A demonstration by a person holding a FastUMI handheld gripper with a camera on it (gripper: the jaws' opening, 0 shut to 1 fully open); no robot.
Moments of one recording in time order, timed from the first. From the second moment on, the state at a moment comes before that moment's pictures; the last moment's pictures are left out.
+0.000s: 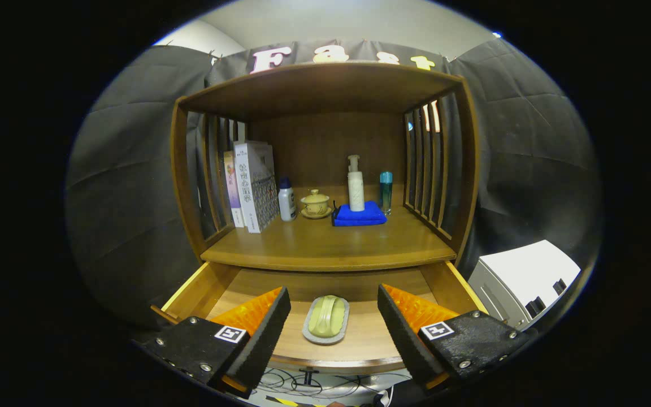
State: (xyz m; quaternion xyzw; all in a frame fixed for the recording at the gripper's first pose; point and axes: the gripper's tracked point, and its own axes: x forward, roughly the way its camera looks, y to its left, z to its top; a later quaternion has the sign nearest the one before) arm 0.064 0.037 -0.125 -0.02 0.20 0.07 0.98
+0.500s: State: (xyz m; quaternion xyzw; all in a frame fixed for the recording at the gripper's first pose) arm 0.112 0.048 -0.184 -0.04 0.33 -0.02 0.94
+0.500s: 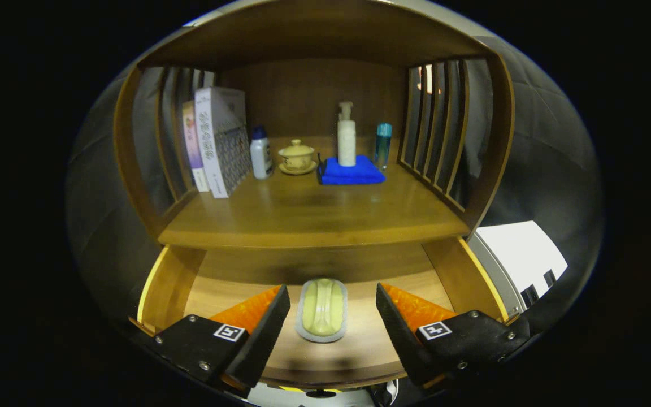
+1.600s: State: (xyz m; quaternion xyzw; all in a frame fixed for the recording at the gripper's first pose) arm 0.115 0.048 -0.284 -0.15 0.42 -0.02 0.89
